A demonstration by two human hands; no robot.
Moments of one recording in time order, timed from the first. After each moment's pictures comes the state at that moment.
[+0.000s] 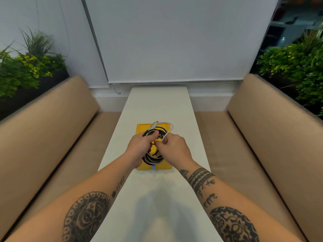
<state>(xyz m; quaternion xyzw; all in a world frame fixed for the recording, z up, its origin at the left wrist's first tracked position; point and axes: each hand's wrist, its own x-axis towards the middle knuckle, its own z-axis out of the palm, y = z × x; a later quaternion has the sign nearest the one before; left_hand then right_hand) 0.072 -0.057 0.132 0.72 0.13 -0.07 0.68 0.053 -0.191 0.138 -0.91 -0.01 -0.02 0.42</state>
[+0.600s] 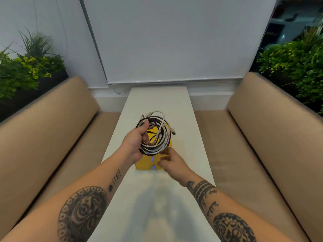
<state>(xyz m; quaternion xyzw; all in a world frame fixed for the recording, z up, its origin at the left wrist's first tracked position) 0.087 -0.051 0.139 0.55 0.16 -0.09 0.81 0.039 -0.202 0.075 -0.75 -0.02 0.15 0.64</state>
